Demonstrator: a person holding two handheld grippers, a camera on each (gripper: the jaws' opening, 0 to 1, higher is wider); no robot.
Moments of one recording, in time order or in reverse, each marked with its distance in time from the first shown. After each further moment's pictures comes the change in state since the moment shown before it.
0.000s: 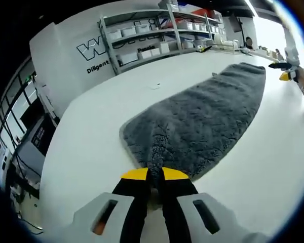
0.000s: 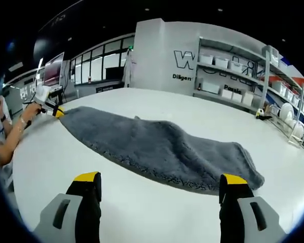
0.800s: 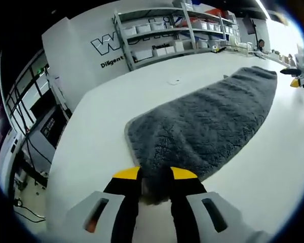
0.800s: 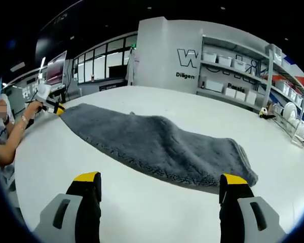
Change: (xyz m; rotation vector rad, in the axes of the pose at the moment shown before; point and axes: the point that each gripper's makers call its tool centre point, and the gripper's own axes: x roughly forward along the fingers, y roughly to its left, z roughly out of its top) left arm -0.015 0.025 -0.016 -0.074 0.008 0.077; right arm 0.003 0.005 -0.006 -0.001 0.028 0.022
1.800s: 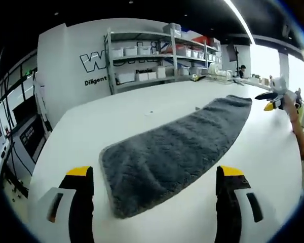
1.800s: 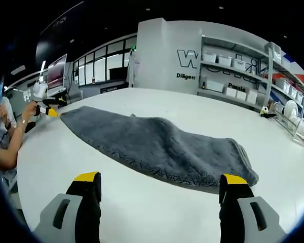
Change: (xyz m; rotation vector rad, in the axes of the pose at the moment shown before) left arm -0.027 -0.042 0.045 -0.053 -0.221 -0.208; right arm -0.003 -0.001 0.005 0.012 -0.022 0.017
